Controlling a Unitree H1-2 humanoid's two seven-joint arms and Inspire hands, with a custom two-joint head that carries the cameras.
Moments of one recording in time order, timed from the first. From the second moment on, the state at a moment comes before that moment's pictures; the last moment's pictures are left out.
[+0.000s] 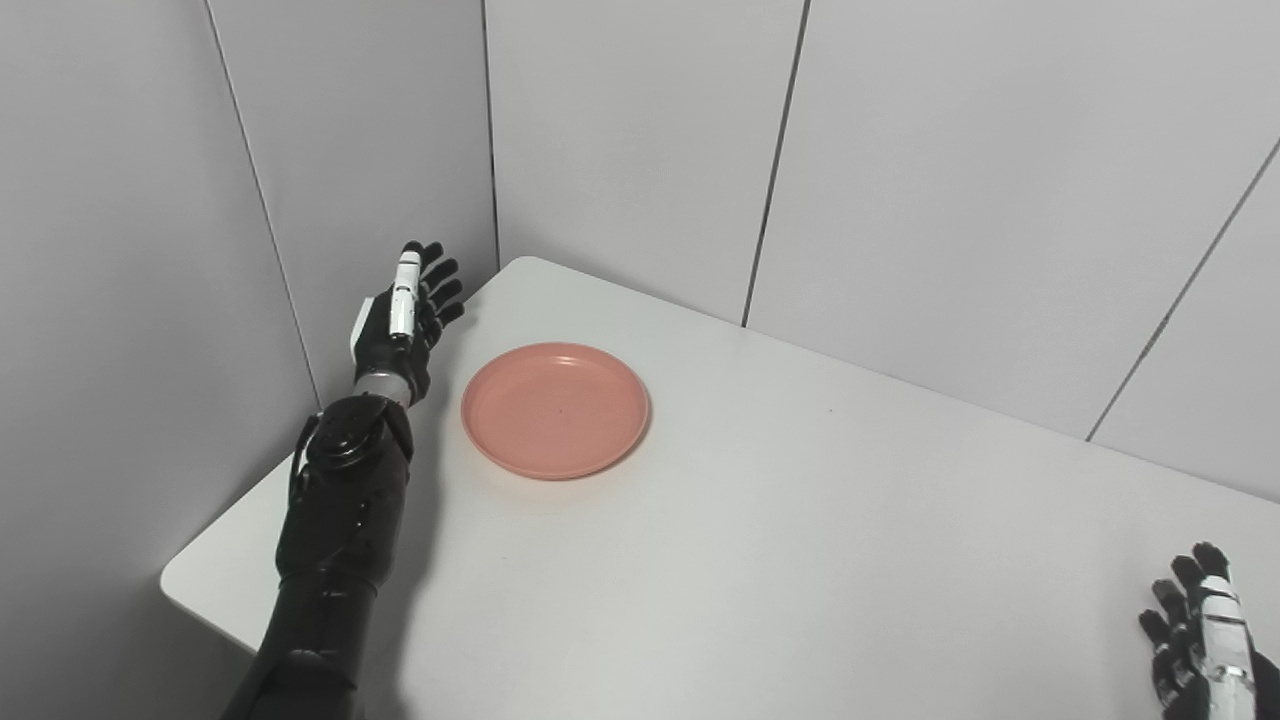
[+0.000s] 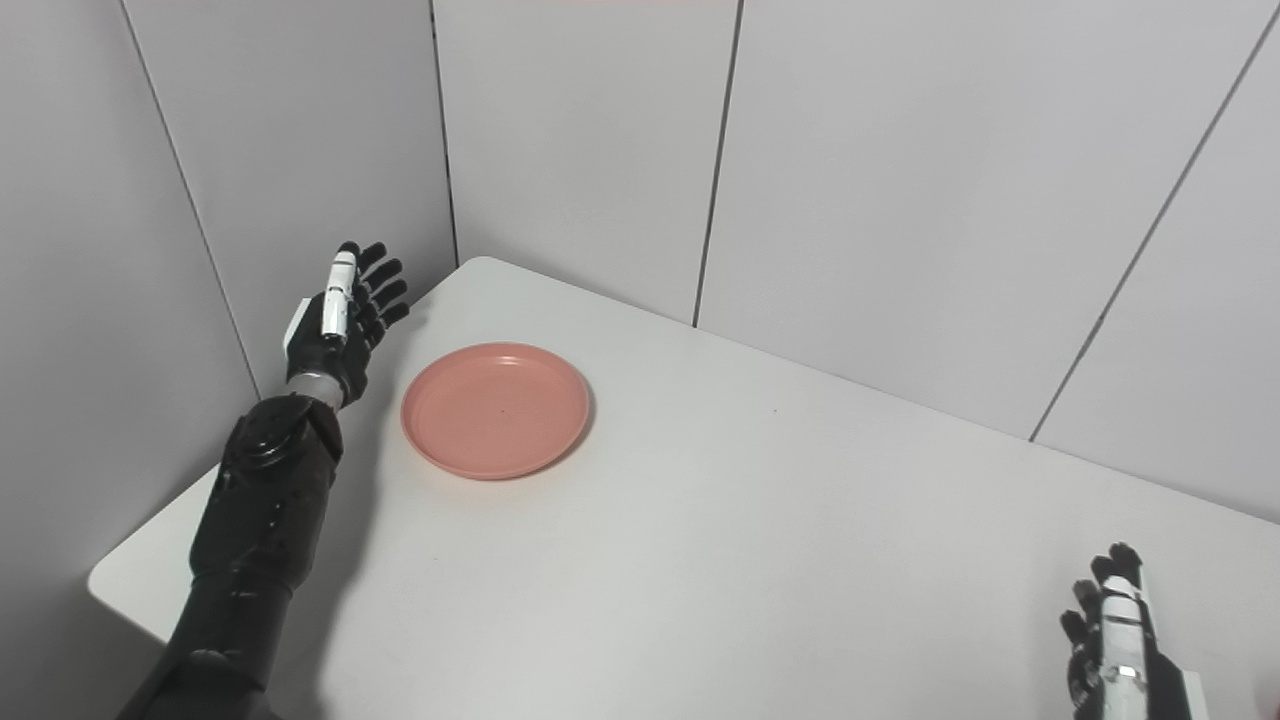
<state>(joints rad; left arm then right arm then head) -0.41 0.35 0.49 0.34 -0.33 0.18 0.04 -0.11 -0.03 -0.04 -0.34 0.11 0.46 0.02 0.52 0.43</state>
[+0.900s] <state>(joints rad) -0.39 0.36 0.47 0.46 -0.37 0.14 -0.01 -0.11 -0.04 -0.01 -0.36 0.09 0.48 -0.03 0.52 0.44</state>
